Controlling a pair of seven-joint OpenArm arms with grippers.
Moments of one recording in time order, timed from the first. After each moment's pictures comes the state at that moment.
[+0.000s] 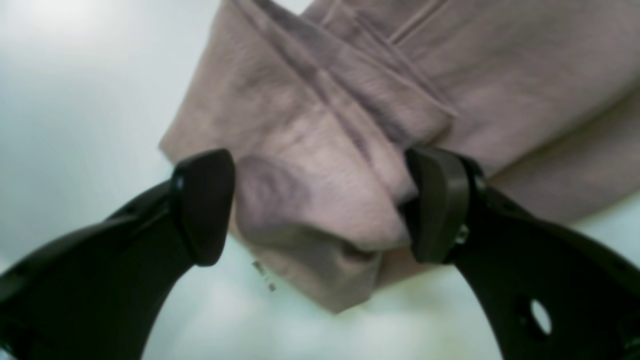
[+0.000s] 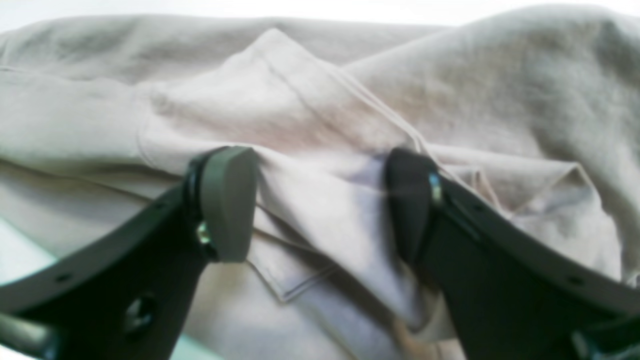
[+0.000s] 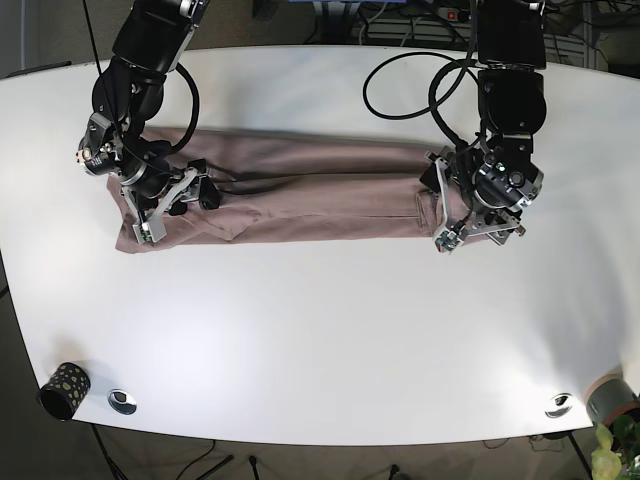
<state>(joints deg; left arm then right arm) -3.0 -5.8 -0.8 96.0 4.2 -33.8 62.5 3.0 6.2 28.5 81.7 20.8 40.1 -55.5</state>
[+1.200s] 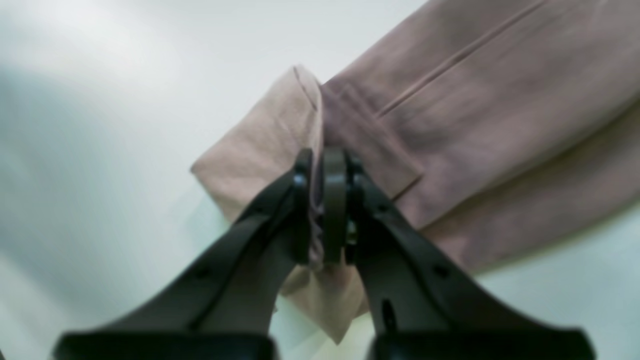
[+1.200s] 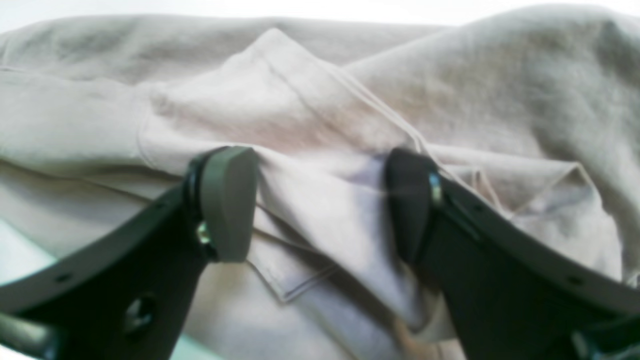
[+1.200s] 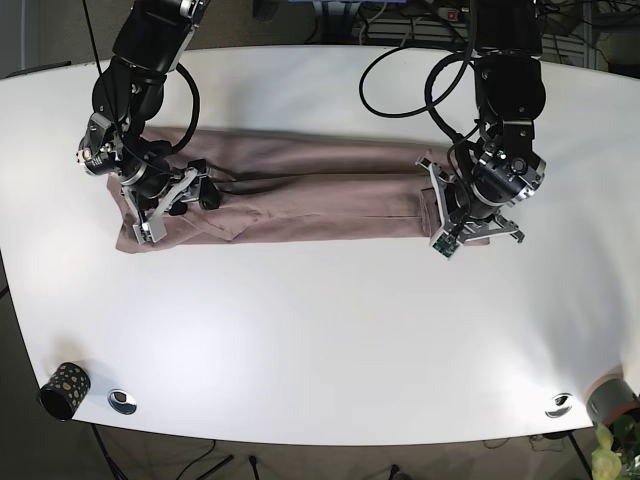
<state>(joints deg) 0.2 -3.2 -1.6 103.7 4.3 -34.7 57.3 3.0 6.2 28.5 81.7 20.8 40.1 -55.5</state>
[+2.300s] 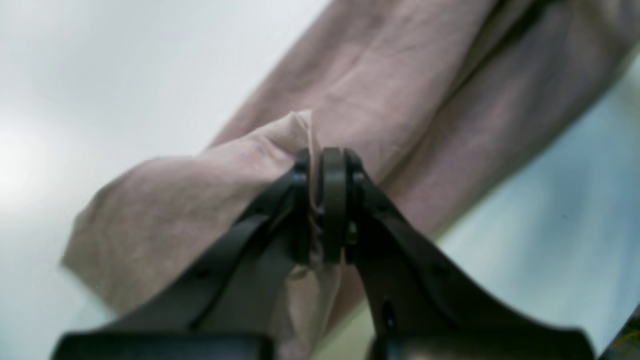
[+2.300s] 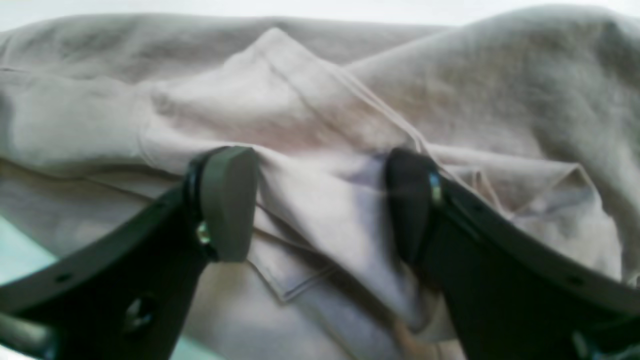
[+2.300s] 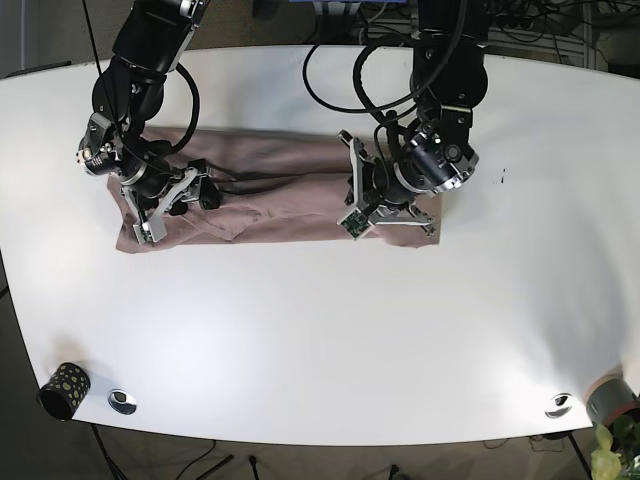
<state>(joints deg) 1.1 8.1 8.1 102.1 5.0 -39.9 55.4 3.1 6.2 28.5 81.7 20.8 40.1 -55.6</state>
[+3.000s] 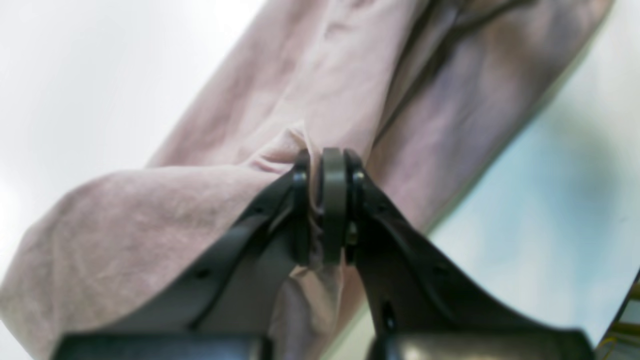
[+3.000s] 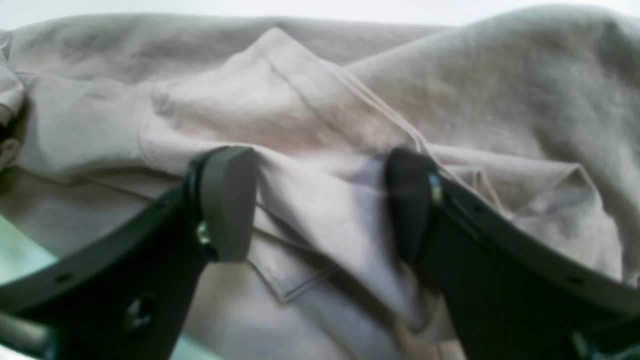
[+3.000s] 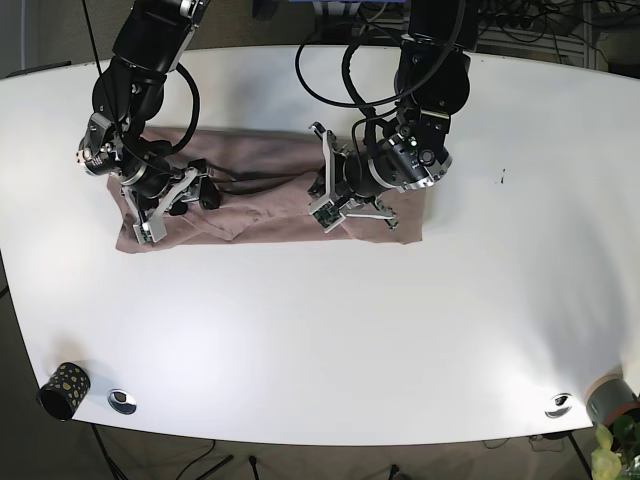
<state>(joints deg) 0.3 8.3 11.9 95.0 2.0 -39.9 47.3 3.0 6.2 28.5 81.7 20.8 40.1 -55.5</state>
